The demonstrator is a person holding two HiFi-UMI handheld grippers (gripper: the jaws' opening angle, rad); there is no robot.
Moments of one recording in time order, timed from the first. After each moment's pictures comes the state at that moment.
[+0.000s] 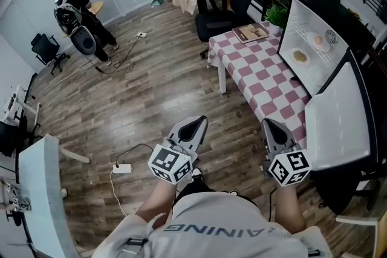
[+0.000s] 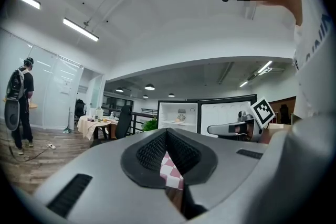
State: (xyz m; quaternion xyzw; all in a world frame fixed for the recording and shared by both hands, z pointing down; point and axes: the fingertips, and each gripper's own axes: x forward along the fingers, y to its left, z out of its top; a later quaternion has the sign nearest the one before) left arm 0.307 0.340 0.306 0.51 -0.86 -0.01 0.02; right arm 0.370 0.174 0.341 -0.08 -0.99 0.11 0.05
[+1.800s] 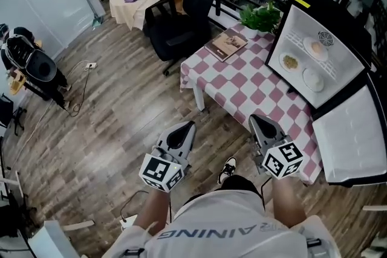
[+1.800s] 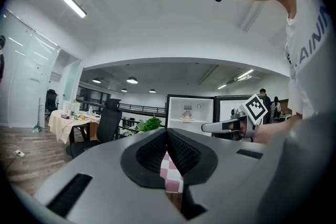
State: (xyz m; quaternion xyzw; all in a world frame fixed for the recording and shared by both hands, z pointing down) left arm 0.014 0.301 0.333 0.63 -0.78 0.00 0.04; right arm 0.105 0.156 0.363 0.03 -0.99 0.13 0.07
